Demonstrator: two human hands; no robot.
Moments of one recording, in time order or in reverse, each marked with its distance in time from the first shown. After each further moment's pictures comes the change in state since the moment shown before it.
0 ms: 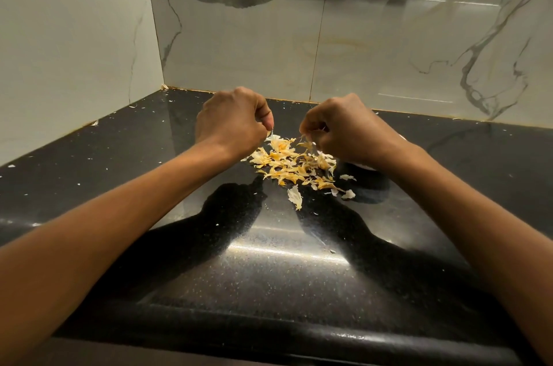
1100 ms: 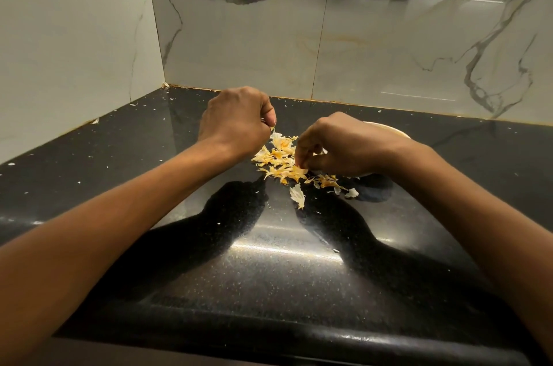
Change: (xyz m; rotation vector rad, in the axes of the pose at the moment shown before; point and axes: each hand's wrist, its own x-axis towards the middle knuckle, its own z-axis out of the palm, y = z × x) left_hand 0.001 -0.001 0.002 0.016 -0.011 0.042; right_hand -0.006 -0.008 0.000 -0.009 -0.365 -0.106
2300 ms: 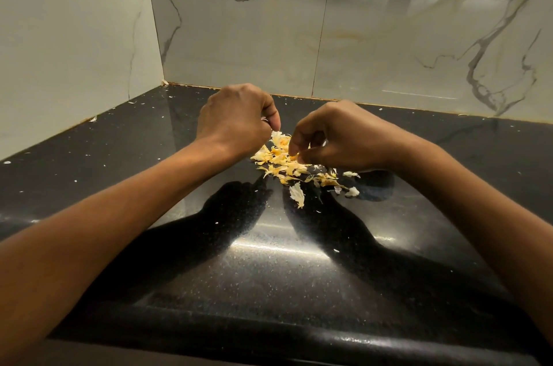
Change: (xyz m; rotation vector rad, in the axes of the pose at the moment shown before) left_hand -0.002 0.002 0.000 0.024 0.003 0.056; right_hand -0.006 -0.003 -0.006 0.143 0.122 -0.059
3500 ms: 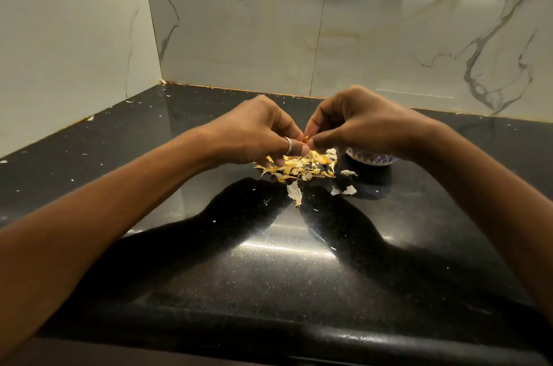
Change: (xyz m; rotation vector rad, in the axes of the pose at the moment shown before) left_hand 0.002 0.007 -0.006 -0.503 -0.607 0.008; right_hand -0.011 0.007 -0.018 0.343 0.002 0.200
